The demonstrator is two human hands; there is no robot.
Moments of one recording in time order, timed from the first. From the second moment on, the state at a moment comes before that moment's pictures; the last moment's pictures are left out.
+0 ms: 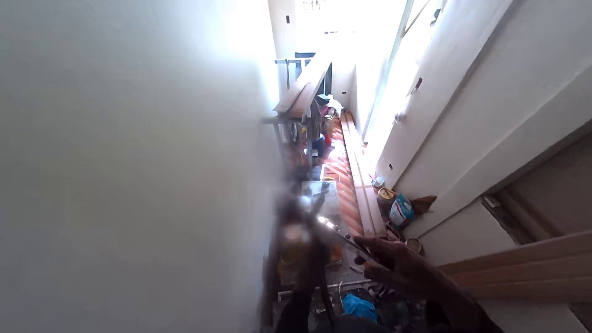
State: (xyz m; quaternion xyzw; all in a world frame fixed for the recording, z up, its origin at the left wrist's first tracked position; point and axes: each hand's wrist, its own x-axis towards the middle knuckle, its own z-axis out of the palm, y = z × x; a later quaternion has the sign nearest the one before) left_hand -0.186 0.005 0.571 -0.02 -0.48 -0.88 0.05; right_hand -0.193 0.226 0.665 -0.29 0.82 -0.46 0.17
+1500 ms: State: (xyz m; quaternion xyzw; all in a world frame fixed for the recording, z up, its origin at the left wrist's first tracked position) left_hand -0.182 -0.078 0.749 -0.06 -0.36 -0.78 0.51; right_hand -0.202 0.107 0.789 -0.49 0.74 -0.07 -0.45
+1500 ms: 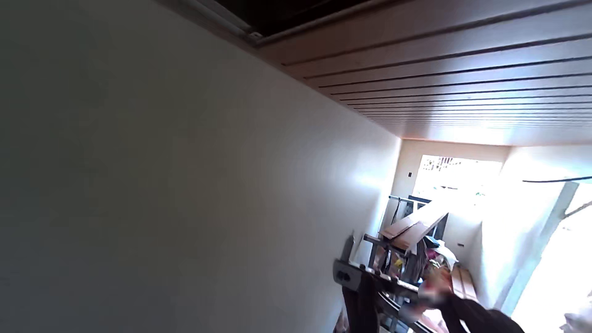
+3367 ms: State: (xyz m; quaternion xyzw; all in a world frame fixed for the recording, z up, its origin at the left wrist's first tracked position) left_hand -0.160 -0.321 1.100 -0.40 -0.33 -0.77 0.38; right_hand -0.142 -0.099 1.123 -0.32 0.71 0.08 -0.62
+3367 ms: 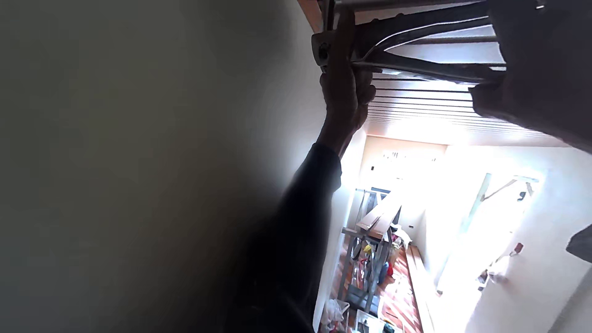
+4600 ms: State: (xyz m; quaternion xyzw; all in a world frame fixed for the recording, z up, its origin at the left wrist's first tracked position) left_hand -0.157 -0.319 1.116 -0.42 -0.26 -0.74 0.45; right_hand -0.111 -0.131 1.071 -0.24 0.73 0.13 -0.62
